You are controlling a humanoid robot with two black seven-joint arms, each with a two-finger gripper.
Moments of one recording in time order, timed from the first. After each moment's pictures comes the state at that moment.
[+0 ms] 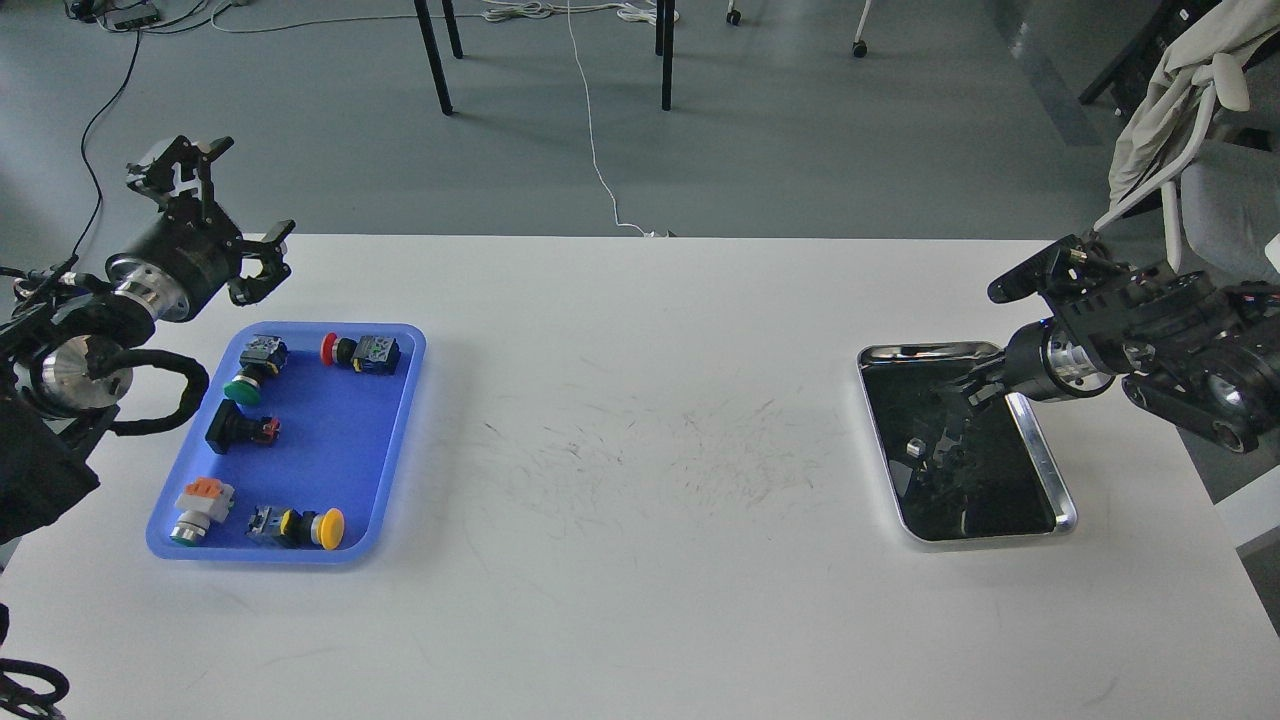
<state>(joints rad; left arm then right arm) -0.81 0.48 -0.55 -0.46 -0.10 -0.47 -0.19 1.25 -0.47 -0.57 0.71 -1.41 0.28 0.35</state>
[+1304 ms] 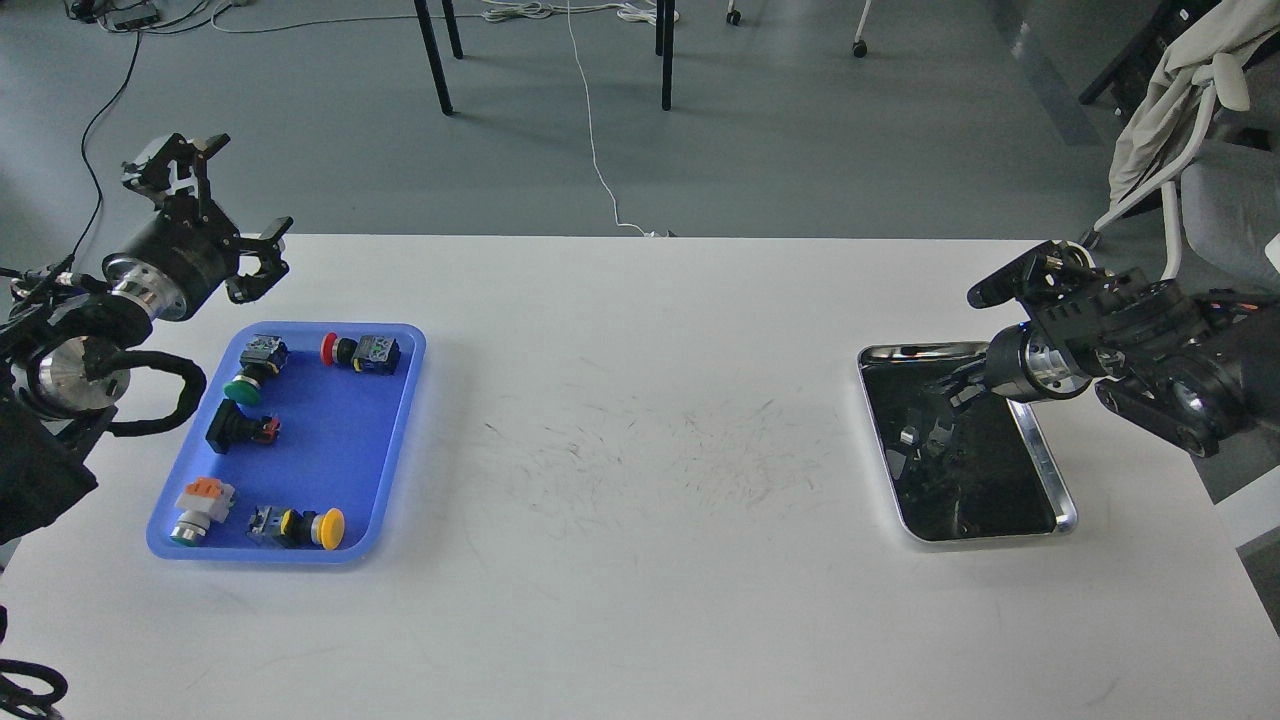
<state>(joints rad) -0.81 0.48 -0.56 -0.46 -0.10 -0.48 -0.21 1.21 -0.40 -0.56 0.62 -1.41 0.26 0.35</state>
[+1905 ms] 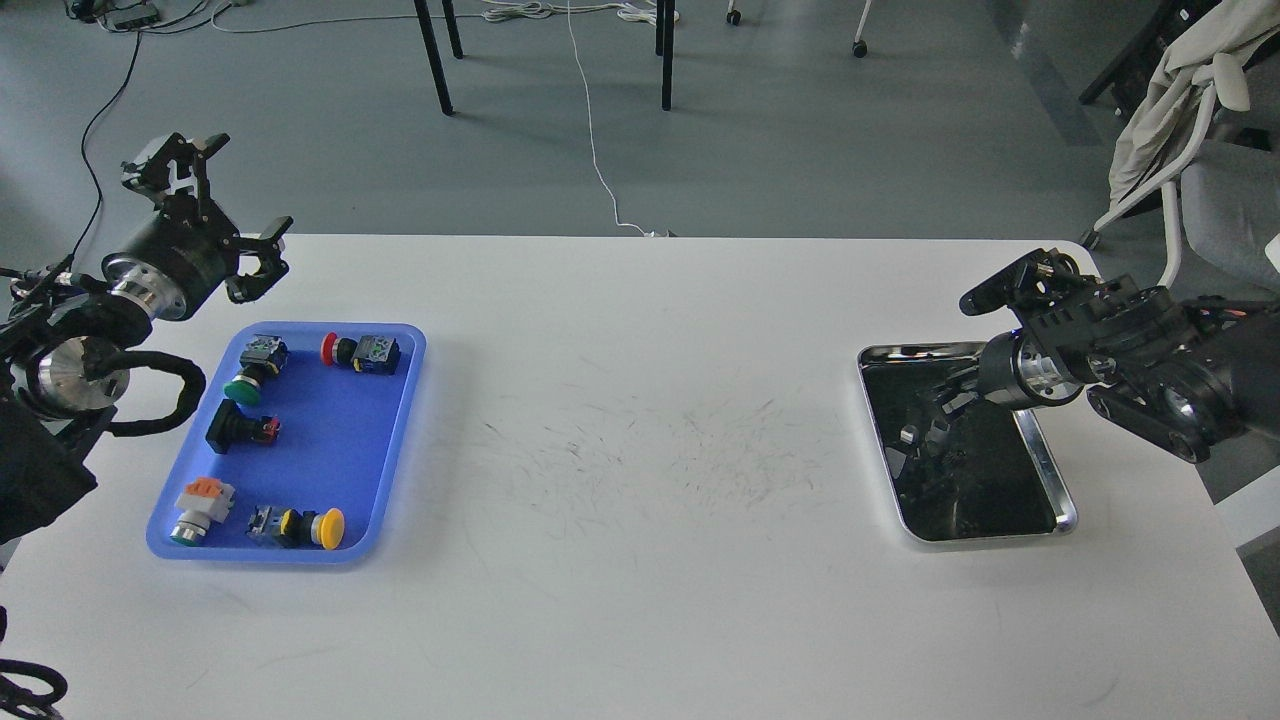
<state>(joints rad) -0.81 0.48 -0.56 -0.46 -0.10 -0.48 -0.21 1.20 -0.39 -0.56 0.62 -1.41 0.26 0.35</state>
